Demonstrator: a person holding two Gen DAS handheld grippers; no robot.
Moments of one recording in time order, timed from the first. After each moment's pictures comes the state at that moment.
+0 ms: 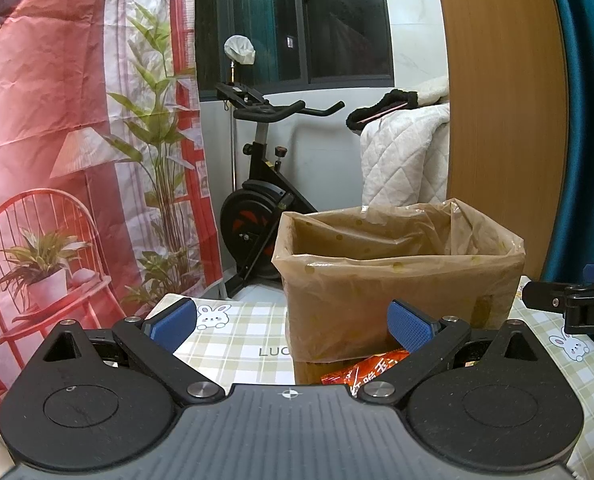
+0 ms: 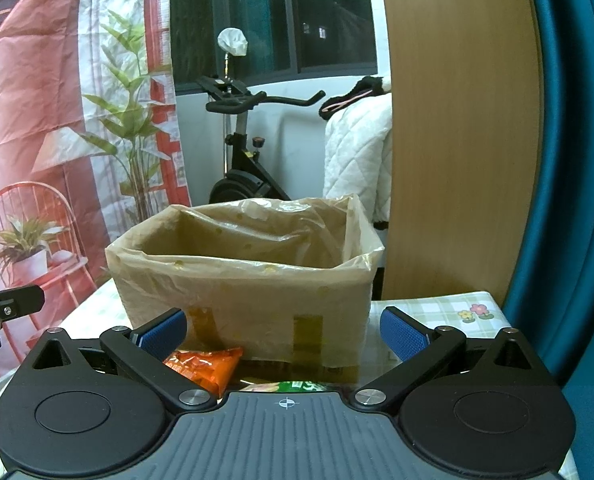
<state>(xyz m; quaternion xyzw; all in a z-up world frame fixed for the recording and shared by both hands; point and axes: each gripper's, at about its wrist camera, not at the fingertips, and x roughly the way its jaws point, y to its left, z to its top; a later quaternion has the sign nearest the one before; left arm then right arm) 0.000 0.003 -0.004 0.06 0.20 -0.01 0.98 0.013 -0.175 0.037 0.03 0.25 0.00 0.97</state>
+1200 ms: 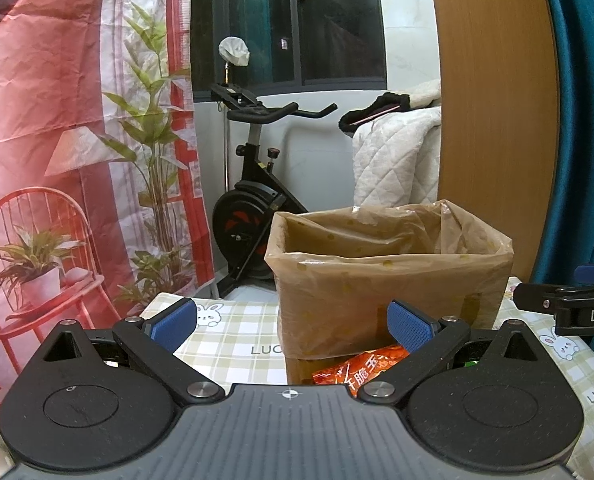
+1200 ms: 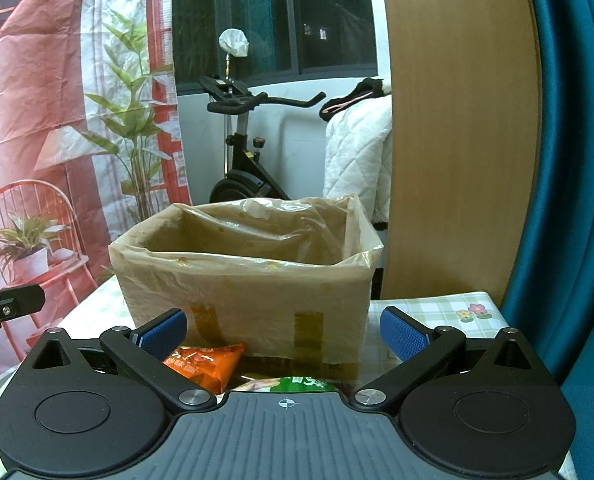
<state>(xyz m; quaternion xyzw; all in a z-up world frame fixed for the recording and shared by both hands) -0.003 0.000 -0.005 0.06 0.20 -0.02 0.98 0.010 -0.171 0.038 0.02 0.25 0.00 0.97</state>
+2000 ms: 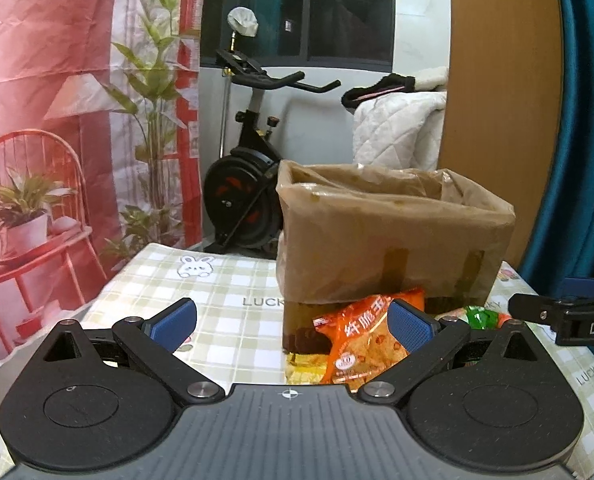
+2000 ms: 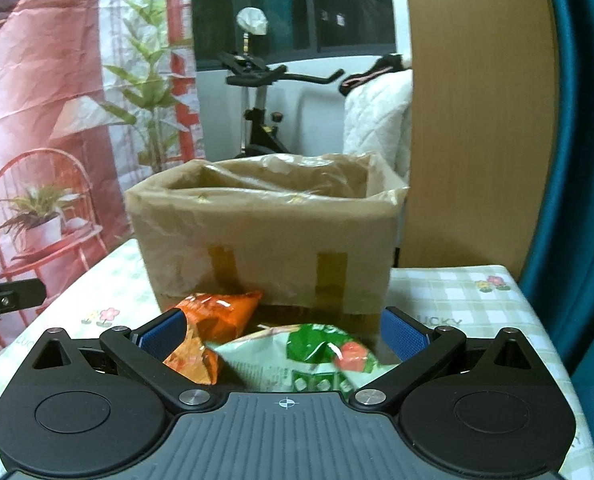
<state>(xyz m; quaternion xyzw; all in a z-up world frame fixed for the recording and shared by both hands) -0.017 0.032 -0.050 0.00 0.23 -0.04 0.97 -0.010 -0.159 -0.010 0.01 0.27 0.04 0.96</state>
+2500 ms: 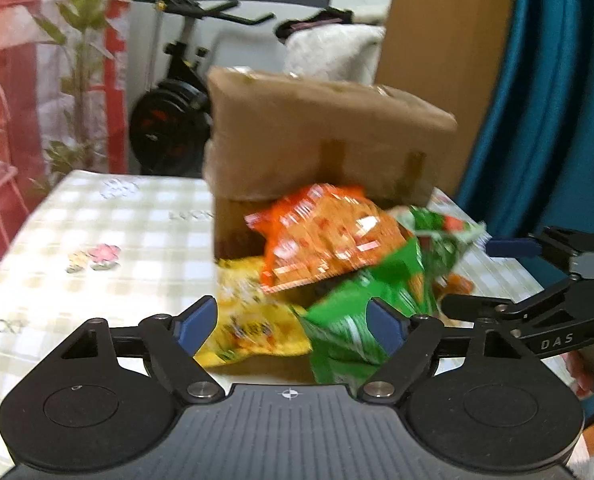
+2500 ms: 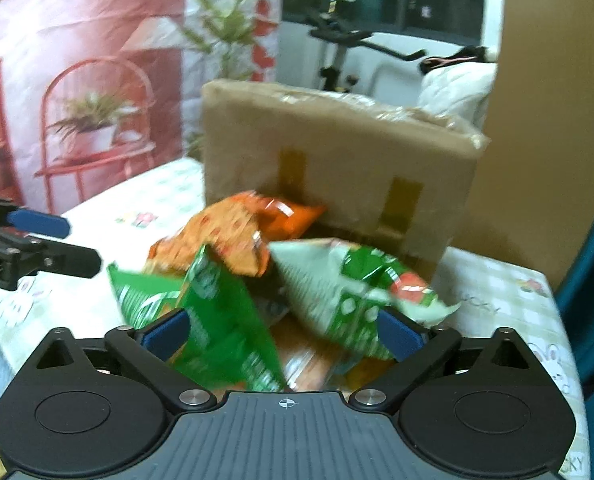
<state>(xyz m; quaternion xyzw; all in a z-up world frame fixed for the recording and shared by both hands) -0.020 0.039 -0.111 -0.01 0.31 -0.17 0.93 -0.037 -0.130 -0.060 -0.10 0.33 0.13 0.93</state>
